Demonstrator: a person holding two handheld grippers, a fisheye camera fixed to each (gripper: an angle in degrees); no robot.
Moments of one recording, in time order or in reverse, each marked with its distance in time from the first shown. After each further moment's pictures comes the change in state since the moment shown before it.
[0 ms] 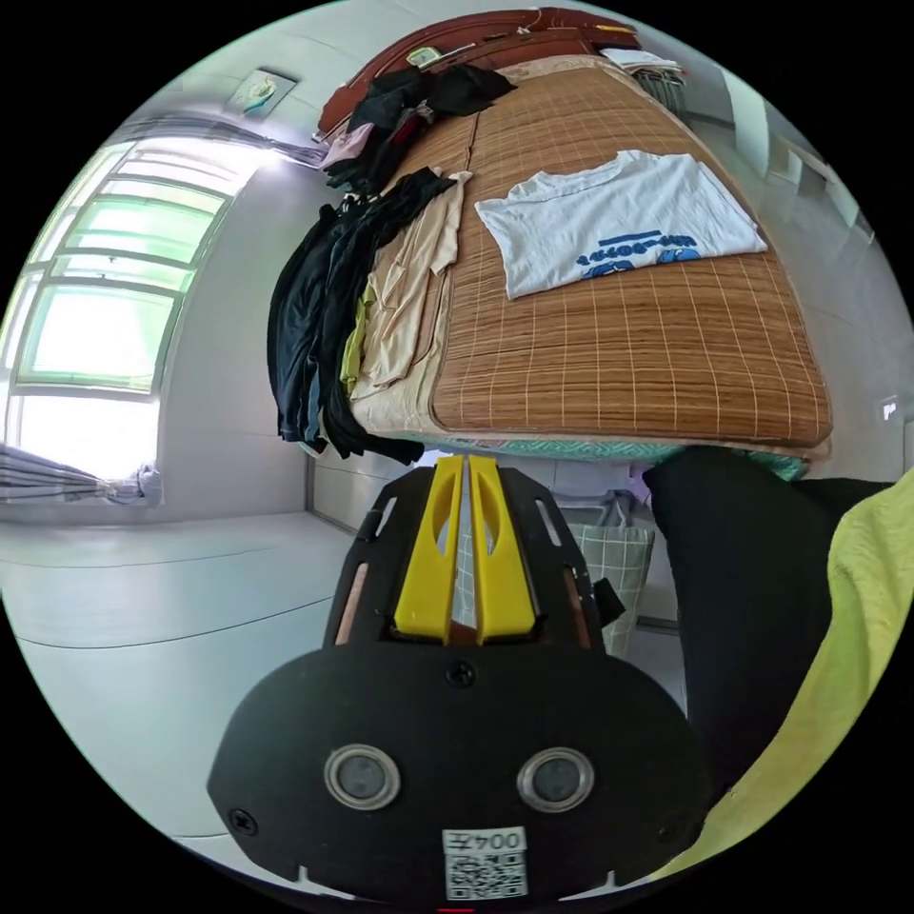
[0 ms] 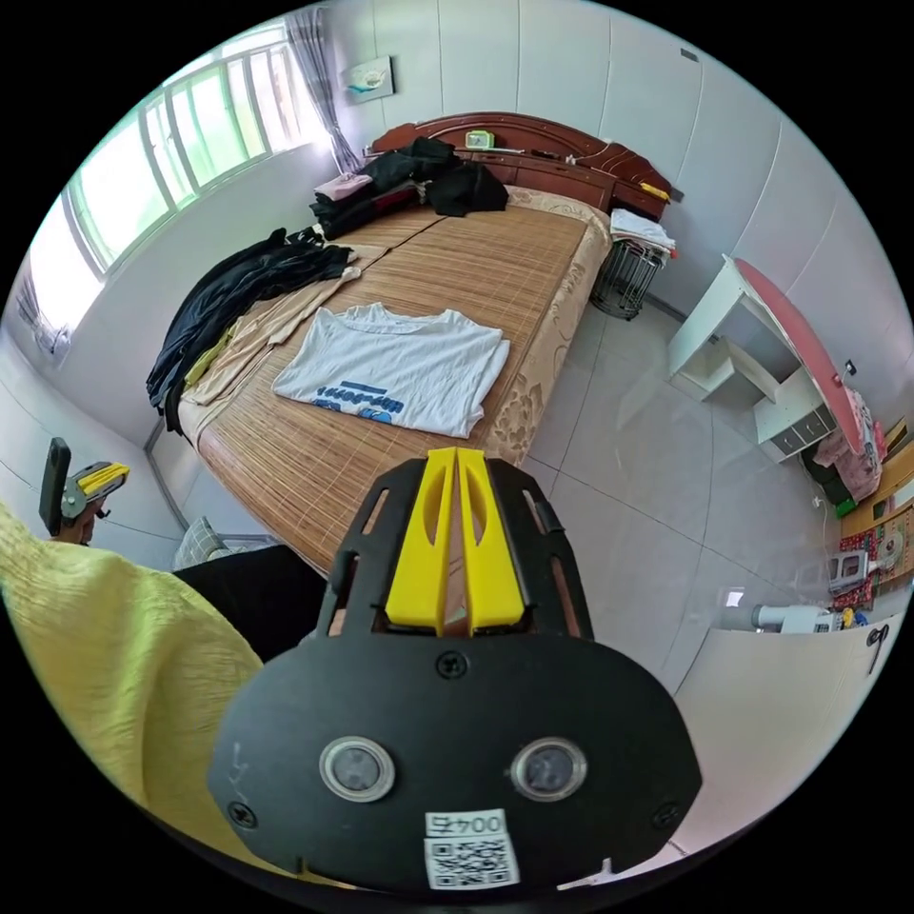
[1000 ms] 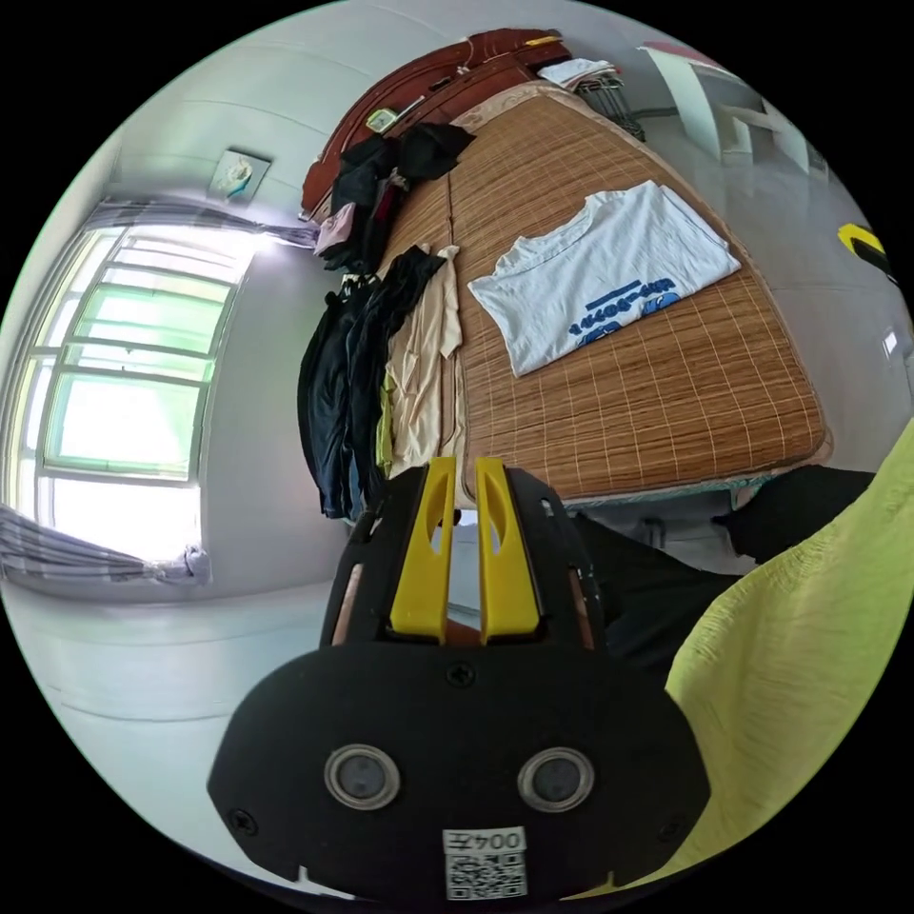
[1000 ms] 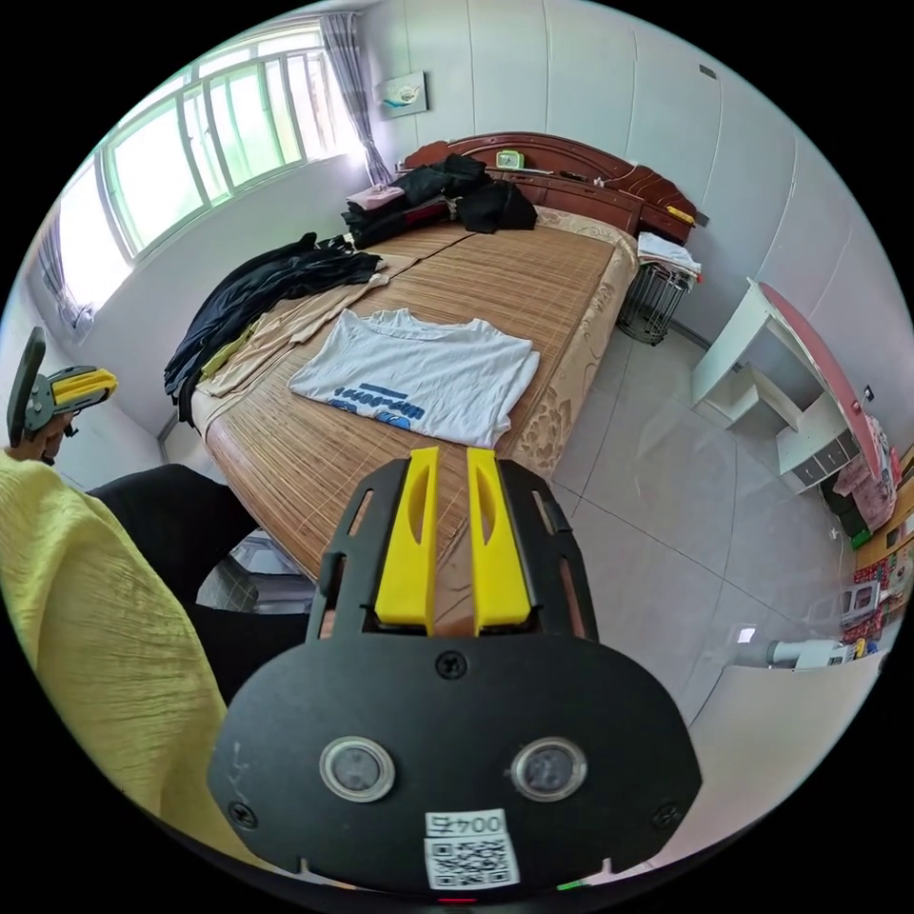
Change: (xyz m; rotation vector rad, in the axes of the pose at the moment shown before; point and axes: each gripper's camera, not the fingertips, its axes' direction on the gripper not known) left arm 0.050 -0.024 -0.204 0.167 -0.089 0.173; right arm -0.118 0.024 -0.007 0.084 -0.044 -0.067
